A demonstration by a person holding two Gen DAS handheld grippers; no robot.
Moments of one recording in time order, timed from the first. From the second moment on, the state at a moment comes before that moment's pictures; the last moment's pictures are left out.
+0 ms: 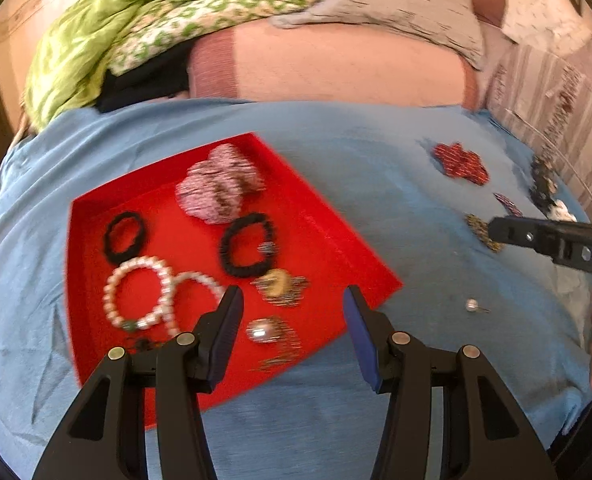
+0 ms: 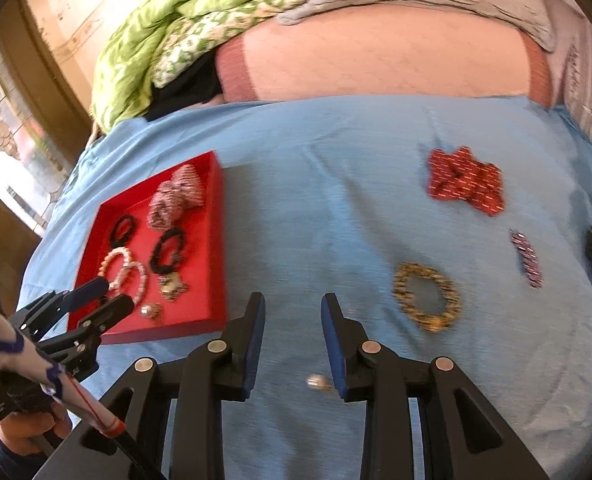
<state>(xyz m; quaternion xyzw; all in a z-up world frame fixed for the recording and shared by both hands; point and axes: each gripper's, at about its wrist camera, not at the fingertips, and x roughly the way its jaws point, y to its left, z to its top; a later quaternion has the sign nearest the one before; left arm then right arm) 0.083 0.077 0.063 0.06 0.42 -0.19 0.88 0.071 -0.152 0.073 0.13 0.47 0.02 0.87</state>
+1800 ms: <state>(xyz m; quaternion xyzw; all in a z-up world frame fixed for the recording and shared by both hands) 0.072 -0.006 0.060 0.05 0.40 -0.28 0.87 0.072 -0.231 0.061 0.19 0.43 -0.05 0.88</state>
